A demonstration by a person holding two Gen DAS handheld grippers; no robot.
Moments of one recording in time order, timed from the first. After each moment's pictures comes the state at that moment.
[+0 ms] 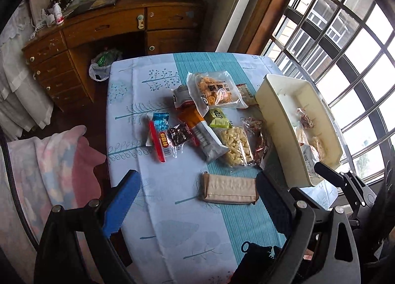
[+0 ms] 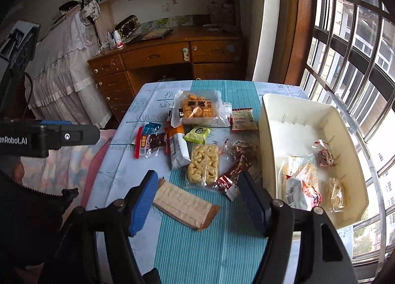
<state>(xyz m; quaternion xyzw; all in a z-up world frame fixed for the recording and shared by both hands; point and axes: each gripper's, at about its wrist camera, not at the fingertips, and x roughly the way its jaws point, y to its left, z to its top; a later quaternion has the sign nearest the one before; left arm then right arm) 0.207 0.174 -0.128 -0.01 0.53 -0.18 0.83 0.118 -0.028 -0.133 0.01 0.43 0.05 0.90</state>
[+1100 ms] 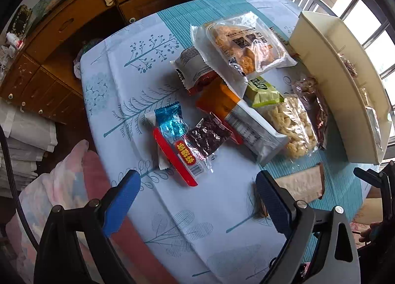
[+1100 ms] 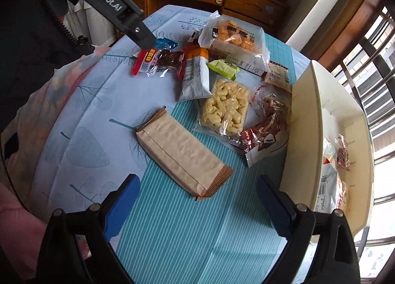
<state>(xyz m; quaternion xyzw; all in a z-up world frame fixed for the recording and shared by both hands) 0.315 0.137 -0.241 0.15 0.61 -0.19 0.75 0.136 0.020 -0.230 -0.15 0.55 0.09 0.82</state>
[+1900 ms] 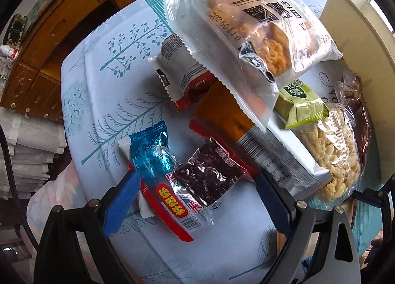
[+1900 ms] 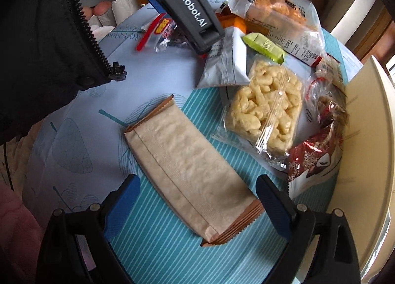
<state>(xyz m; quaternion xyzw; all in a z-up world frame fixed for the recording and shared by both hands) 0.358 0.082 -0.310 0.20 0.62 -0.15 0.74 0.177 0.024 -0.302 -0.14 0.58 0.18 0.78</state>
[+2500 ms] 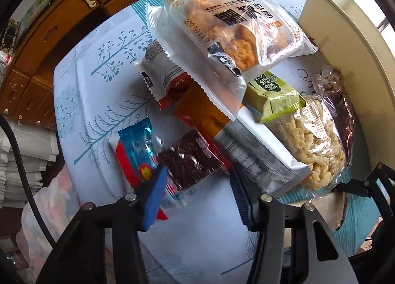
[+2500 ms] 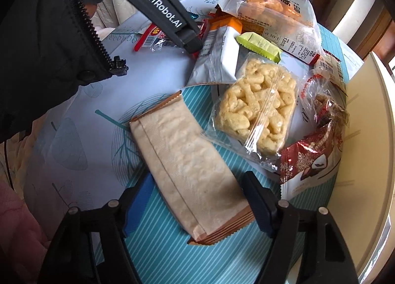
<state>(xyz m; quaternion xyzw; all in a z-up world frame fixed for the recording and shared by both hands) 0.337 0.086 -0.300 0.19 0.62 -0.19 0.74 0.192 -0.006 -0.302 -0.13 0.58 0.20 0.78</state>
